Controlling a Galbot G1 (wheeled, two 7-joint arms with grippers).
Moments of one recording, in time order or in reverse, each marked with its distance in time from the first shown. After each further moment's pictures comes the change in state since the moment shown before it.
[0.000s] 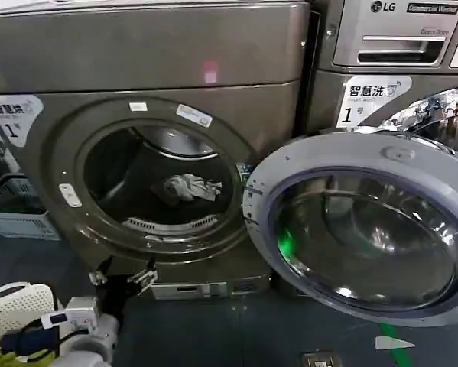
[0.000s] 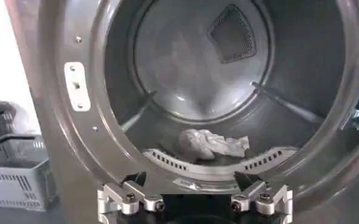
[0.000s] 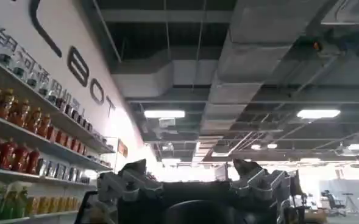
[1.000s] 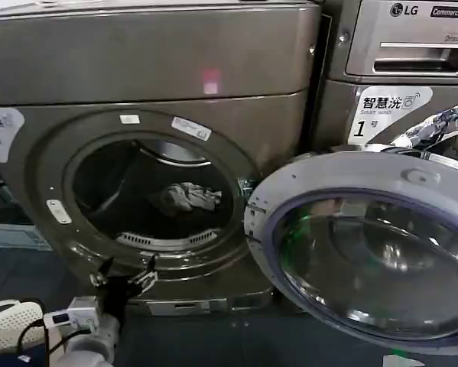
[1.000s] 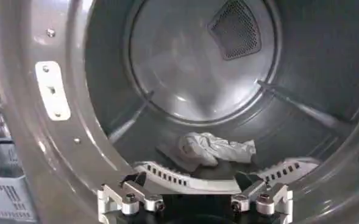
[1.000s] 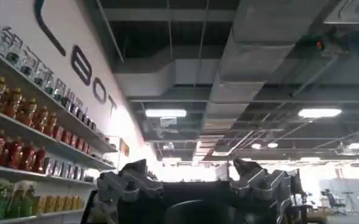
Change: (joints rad) left arm -0.003 0.001 -0.002 0.009 0.000 0.000 0.001; right arm 0.001 0.006 0.003 0.004 0.004 0.001 -0.001
